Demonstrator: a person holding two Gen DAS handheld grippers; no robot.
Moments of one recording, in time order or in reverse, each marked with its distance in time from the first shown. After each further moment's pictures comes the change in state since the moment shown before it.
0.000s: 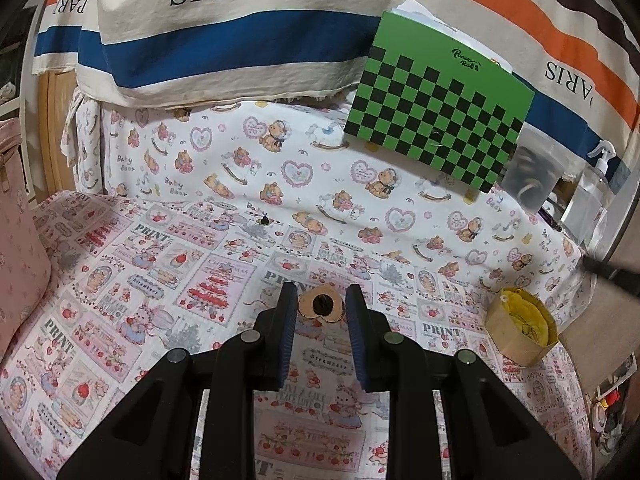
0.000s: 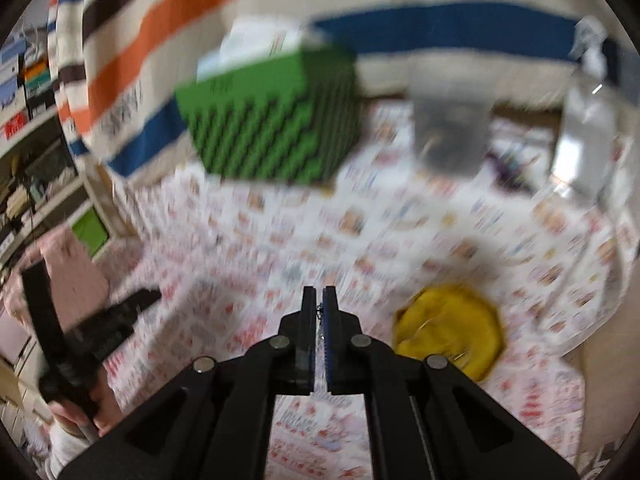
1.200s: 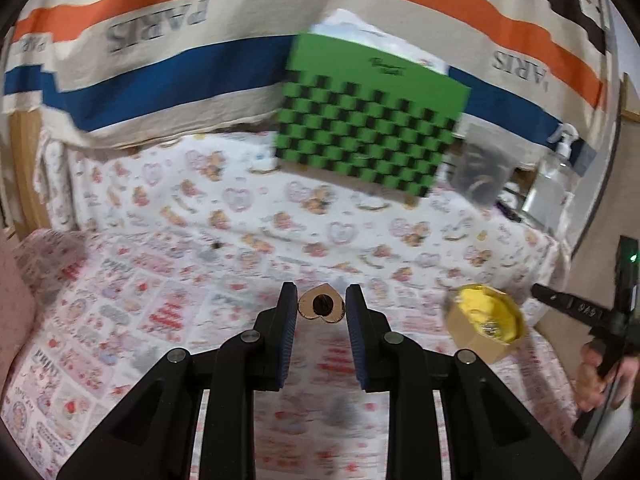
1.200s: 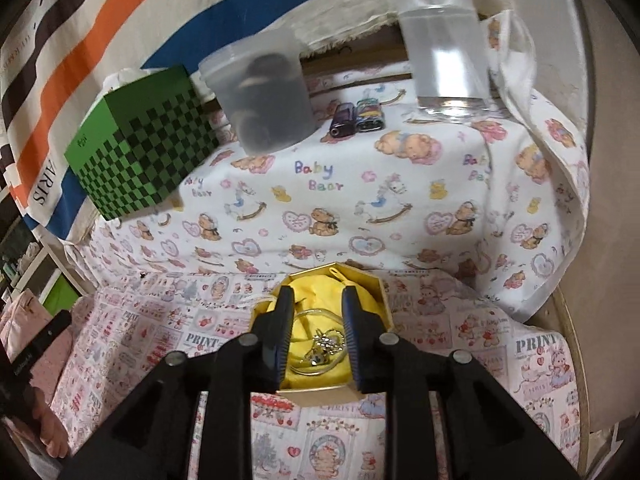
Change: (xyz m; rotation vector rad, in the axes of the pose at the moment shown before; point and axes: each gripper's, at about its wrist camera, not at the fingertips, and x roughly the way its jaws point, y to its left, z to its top) left arm -0.016 -0.053 0.014 0.110 -0.023 -0.104; right arm 0.013 -0.128 -0.049 0.247 -0.038 -0.088
